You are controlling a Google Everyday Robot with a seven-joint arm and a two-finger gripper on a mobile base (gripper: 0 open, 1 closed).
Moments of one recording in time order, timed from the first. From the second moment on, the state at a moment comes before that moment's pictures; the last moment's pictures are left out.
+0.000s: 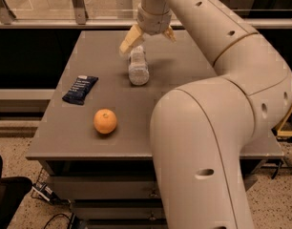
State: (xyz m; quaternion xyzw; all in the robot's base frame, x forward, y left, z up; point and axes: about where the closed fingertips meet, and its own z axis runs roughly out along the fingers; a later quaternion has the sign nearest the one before) arm 0.742 -0.042 0.882 -0.22 0.97 0.03 0.13
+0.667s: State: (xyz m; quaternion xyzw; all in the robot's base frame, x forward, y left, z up) arm 0.735 -0.025 0.855 -0.20 0.98 0.02 0.08
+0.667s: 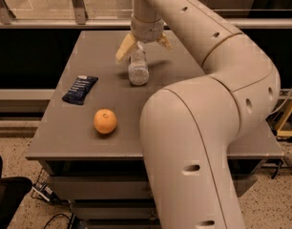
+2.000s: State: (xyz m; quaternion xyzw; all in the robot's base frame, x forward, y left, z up) arm 0.734 -0.018 0.836 -0.17 0.98 0.03 0.07
